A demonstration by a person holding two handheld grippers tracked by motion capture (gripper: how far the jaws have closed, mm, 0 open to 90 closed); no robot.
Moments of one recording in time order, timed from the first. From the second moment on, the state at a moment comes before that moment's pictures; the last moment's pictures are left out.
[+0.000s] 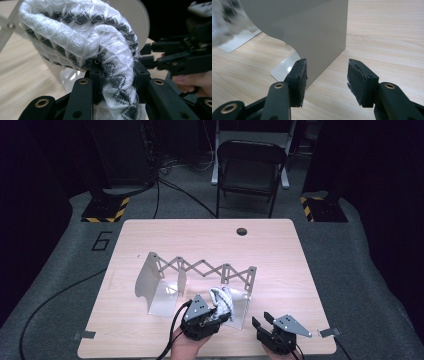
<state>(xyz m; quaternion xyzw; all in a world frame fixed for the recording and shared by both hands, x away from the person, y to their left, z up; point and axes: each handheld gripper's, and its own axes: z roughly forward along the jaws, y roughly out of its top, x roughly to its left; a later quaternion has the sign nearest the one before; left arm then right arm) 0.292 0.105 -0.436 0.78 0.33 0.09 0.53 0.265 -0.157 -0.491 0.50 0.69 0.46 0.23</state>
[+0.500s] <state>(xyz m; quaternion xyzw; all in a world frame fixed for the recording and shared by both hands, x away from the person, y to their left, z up) 0.309 0.074 -0.399 0.78 0.28 0.13 0.54 0.270 -0.159 -0.492 0.50 0.69 0.46 0.24</state>
